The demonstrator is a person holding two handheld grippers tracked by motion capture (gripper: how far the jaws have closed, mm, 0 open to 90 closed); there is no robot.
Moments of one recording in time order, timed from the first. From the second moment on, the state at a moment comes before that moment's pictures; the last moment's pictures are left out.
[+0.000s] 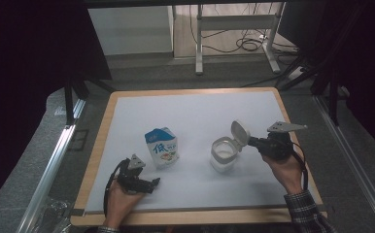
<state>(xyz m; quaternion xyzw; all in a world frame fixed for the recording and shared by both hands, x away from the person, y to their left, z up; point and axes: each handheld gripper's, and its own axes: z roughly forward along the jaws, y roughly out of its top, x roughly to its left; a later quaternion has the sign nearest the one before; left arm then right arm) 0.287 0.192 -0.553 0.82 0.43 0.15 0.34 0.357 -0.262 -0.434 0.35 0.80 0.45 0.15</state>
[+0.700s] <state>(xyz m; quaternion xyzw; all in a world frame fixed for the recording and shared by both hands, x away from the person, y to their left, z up) 0.287 0.191 -0.554 0.82 0.43 0.15 0.34 0.352 -0.249 -0.431 0.34 0.81 0.45 0.15</state>
